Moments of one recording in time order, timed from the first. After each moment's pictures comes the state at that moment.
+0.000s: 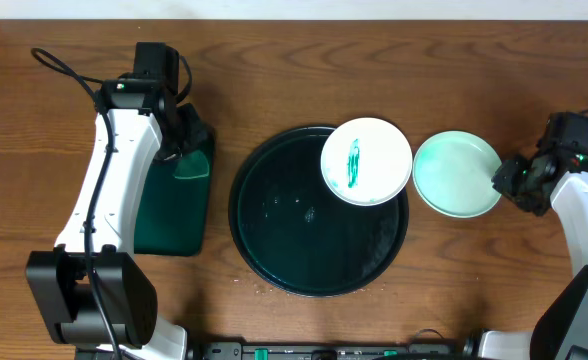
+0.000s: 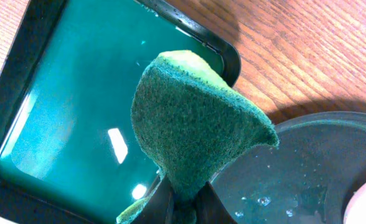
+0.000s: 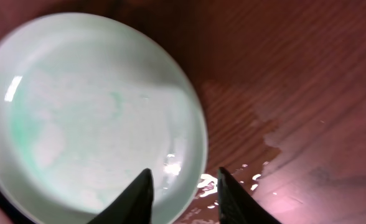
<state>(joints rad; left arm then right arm) -0.03 1.71 1.50 -1.11 -0.03 -0.51 -0.30 1.56 1.03 -0.73 -0.05 0.41</state>
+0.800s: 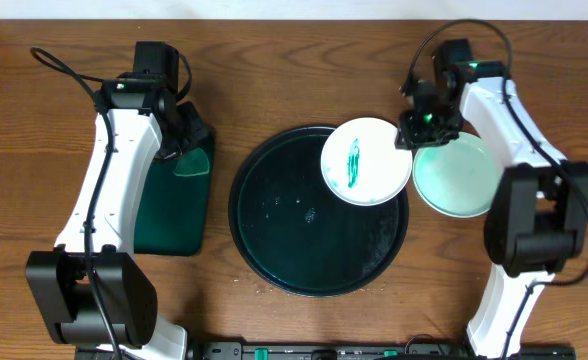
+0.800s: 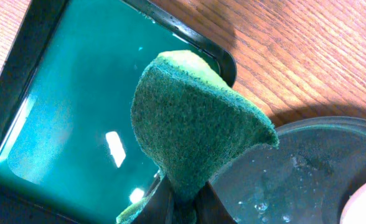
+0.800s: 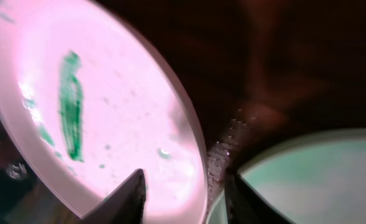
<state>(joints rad) -0.03 1.71 1.50 -1.09 -0.03 -0.51 0.11 2.11 1.67 -1.07 -0.28 -0.10</state>
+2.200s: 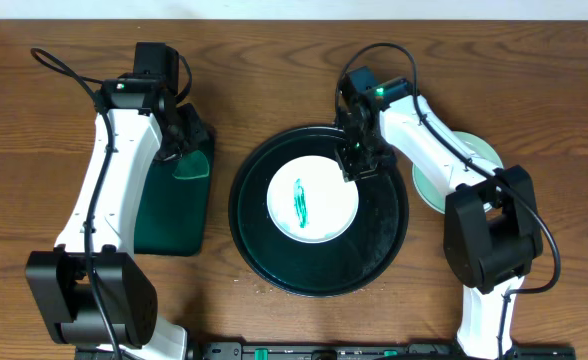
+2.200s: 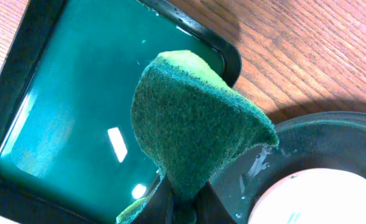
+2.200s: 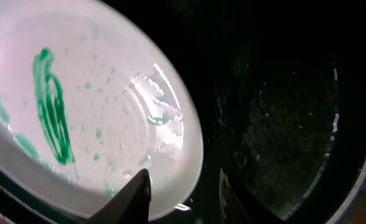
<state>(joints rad) -0.03 1.71 1.50 -1.11 -0.03 -0.51 0.44 2.09 1.64 -1.13 -0.18 0.17</state>
